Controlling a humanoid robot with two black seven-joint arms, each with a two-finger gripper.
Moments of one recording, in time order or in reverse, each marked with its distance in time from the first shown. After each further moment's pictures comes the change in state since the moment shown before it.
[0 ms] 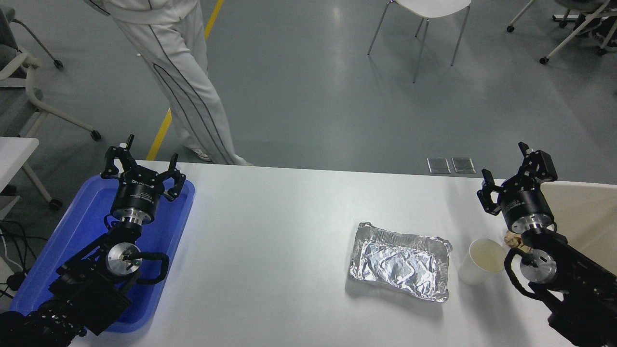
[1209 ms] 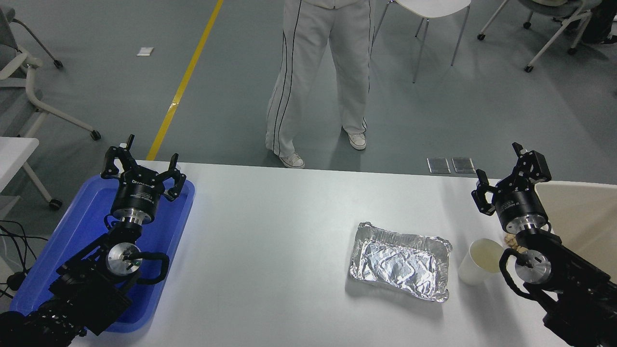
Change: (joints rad) left arm 0.000 -0.001 0.000 0.000 0.000 0.000 0.000; right arm 0.003 0.002 -0.004 -0.001 -0.001 0.002 0.001
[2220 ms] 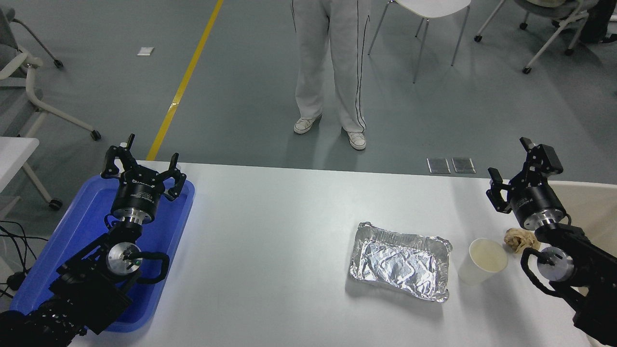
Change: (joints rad) left arm -0.002 0.000 0.000 -0.001 0.000 0.000 0.000; right arm 0.078 -0.146 -0.244 0.032 0.015 -0.008 -0.001
